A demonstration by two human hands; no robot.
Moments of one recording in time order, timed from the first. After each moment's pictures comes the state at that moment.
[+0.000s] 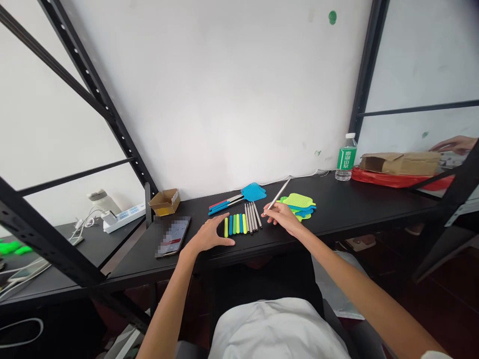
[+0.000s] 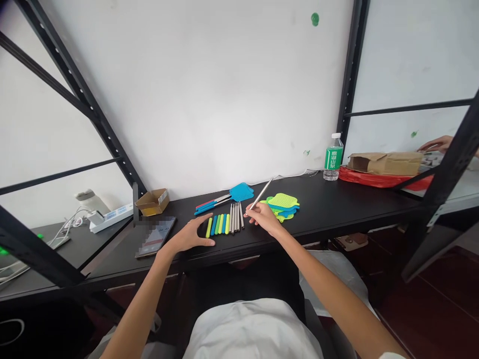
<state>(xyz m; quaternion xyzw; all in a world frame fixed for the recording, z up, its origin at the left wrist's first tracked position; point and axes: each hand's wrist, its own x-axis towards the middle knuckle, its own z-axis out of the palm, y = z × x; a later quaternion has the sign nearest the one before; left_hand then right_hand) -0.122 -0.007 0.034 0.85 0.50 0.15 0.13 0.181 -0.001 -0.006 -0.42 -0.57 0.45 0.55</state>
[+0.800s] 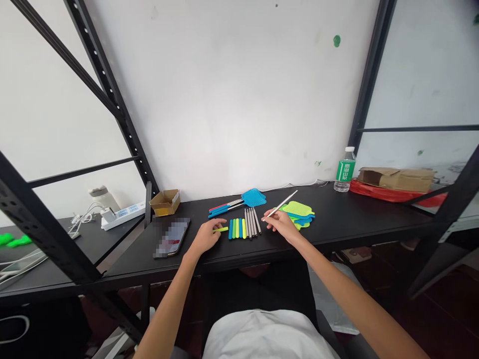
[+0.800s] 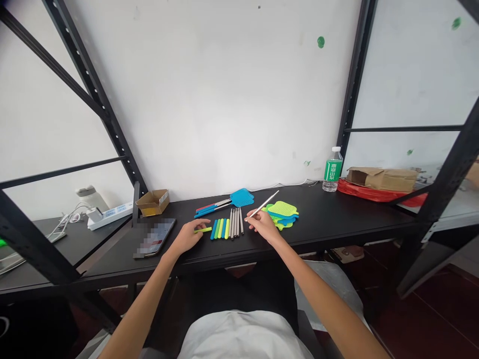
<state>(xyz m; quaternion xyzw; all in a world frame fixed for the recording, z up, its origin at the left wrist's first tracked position) -0.128 0.012 0.007 0.82 0.49 0.29 0.12 0.182 0.004 -0.018 -0.43 -0.58 0.42 0.55</state>
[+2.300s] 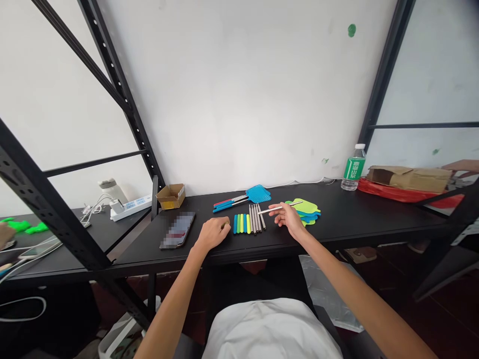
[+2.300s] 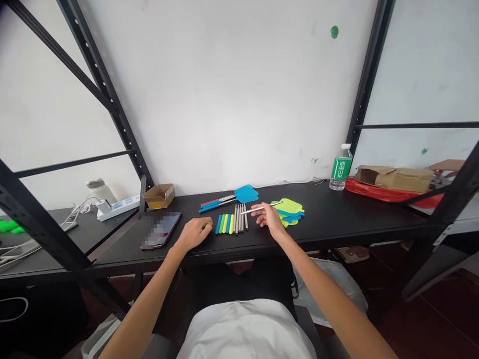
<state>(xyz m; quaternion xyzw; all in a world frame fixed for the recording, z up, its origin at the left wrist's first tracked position) -0.117 -0.003 0.007 0.83 0.50 0.23 -0.04 0.183 0.003 -0.009 -0.39 -0.48 0.50 0.60</state>
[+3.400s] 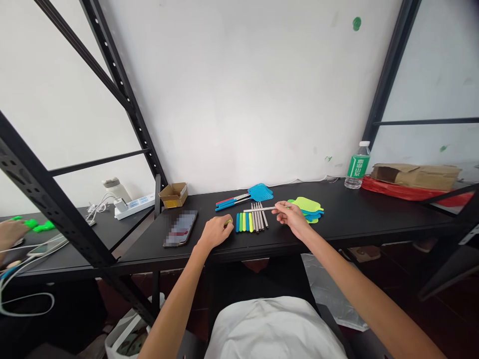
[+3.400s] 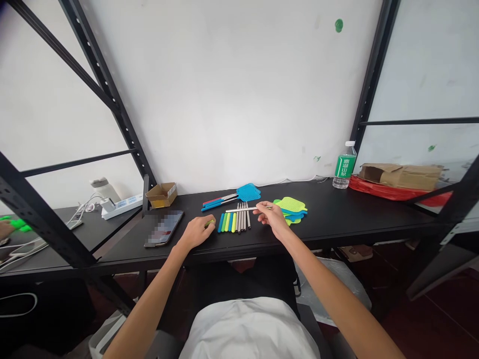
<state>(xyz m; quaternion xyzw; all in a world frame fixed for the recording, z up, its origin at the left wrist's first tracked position) -0.115 -0.007 0.011 0.84 0.51 0.21 -0.04 0.179 -0.006 -0.002 -0.38 -0.46 0.52 0.61</state>
